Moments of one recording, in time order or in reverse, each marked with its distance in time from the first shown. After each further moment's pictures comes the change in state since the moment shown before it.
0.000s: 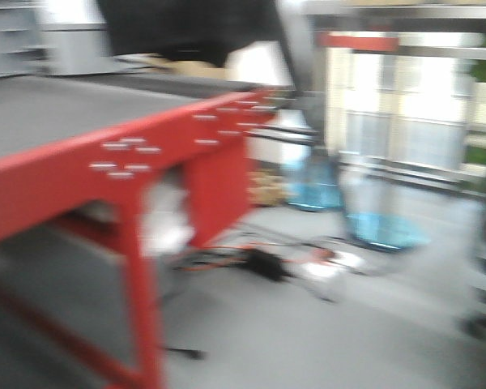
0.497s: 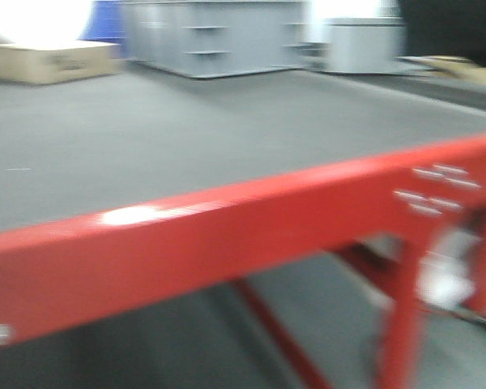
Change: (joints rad) left arm 0.000 0.000 0.000 0.000 0.000 0.000; right arm 0.000 0.000 0.000 0.000 0.000 0.000
